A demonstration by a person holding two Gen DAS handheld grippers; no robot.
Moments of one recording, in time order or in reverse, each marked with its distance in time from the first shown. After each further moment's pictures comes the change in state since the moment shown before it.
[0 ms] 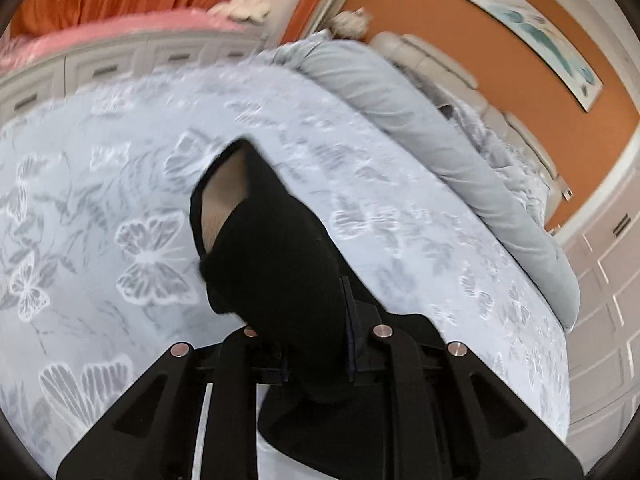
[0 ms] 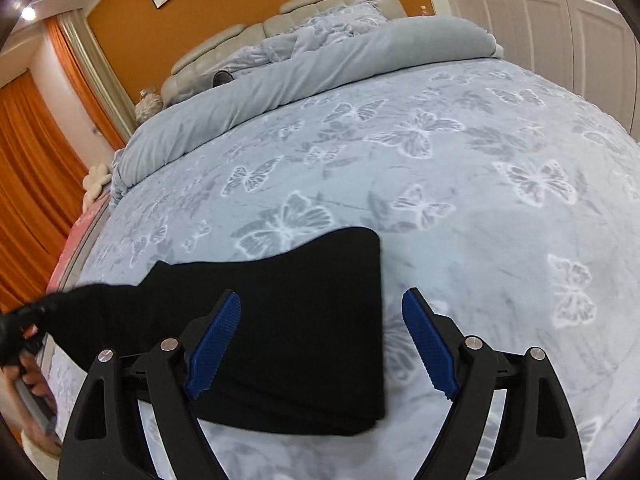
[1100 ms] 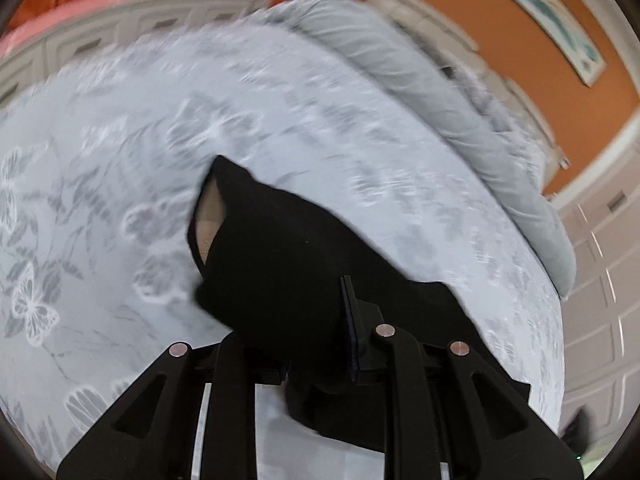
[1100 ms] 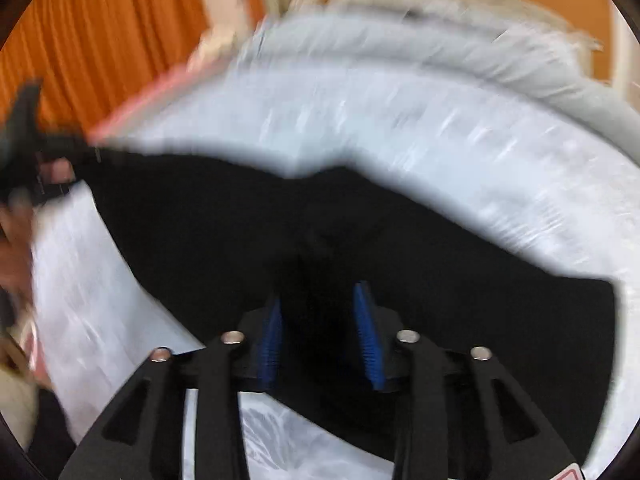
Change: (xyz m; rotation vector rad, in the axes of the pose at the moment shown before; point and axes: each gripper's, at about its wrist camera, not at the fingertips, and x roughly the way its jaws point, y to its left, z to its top) left arm 0.007 0.028 0.011 0.055 0.158 -0.053; right arm 0.064 0.212 -0.052 -0.492 0.089 0.215
